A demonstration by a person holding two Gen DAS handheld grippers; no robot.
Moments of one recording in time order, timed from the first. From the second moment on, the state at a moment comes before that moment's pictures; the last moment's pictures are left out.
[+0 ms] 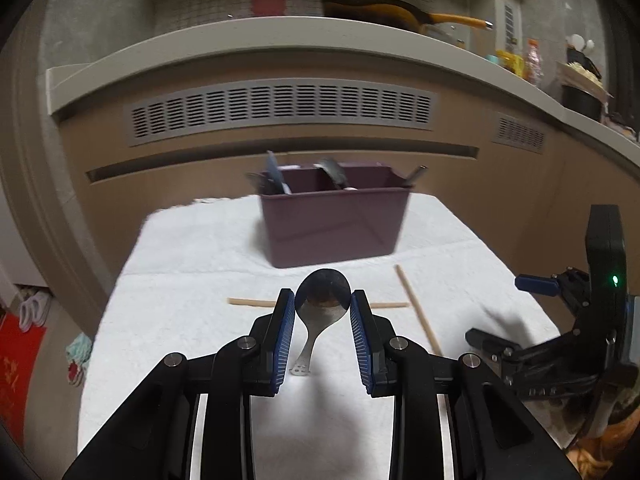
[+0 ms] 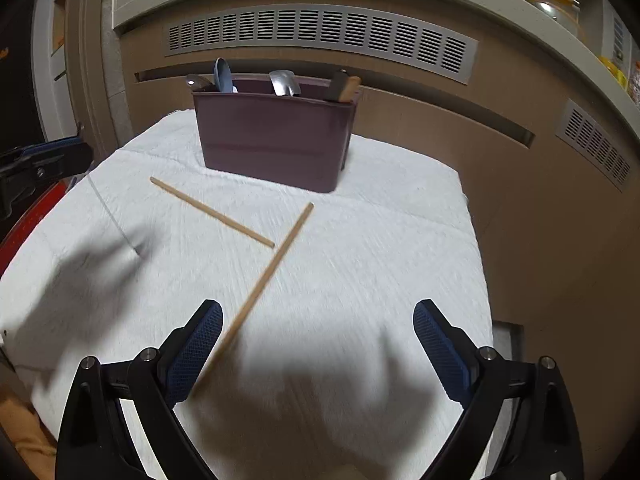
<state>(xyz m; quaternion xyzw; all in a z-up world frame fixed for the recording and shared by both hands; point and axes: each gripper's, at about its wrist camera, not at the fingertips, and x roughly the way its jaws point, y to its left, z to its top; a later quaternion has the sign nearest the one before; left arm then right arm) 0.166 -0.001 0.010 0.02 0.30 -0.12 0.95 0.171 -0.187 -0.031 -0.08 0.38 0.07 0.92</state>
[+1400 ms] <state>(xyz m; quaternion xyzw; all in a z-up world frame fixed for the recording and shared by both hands) 0.125 0.012 0.052 -0.02 0.28 -0.17 0.95 0.160 -0.179 0.054 -0.01 0.33 0.15 0.93</state>
